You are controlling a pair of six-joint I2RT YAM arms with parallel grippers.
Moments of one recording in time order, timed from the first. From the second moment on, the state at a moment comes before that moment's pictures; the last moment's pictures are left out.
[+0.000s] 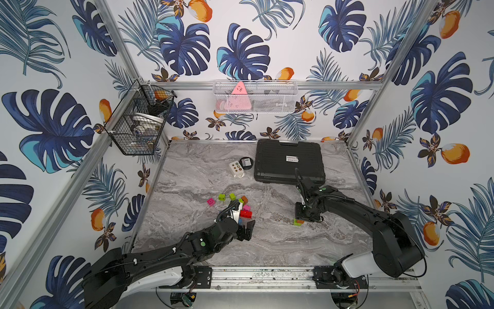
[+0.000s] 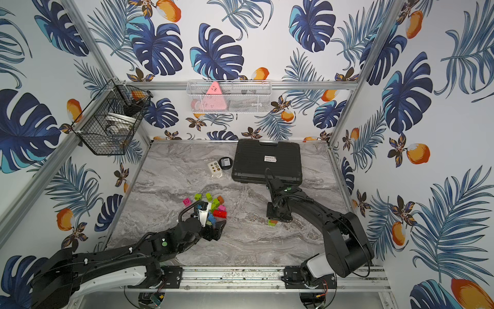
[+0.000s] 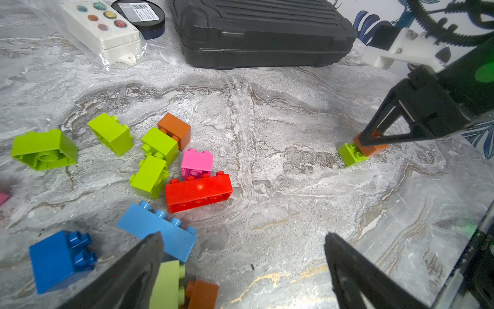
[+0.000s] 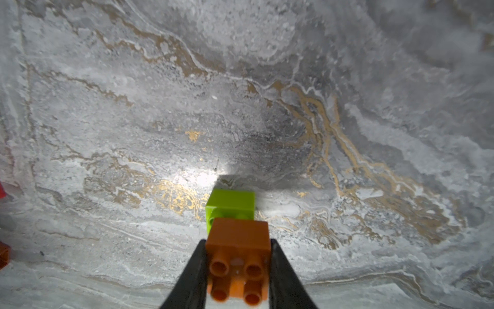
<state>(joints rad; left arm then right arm) -0.97 0.95 0.34 0.06 -0.36 -0.53 0.47 1.47 0.88 -0.83 -0.04 0.58</state>
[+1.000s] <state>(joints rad) -0.97 0.95 0.33 0.06 -0.36 -0.55 0.54 1.43 0.79 -0.70 0.03 0.65</state>
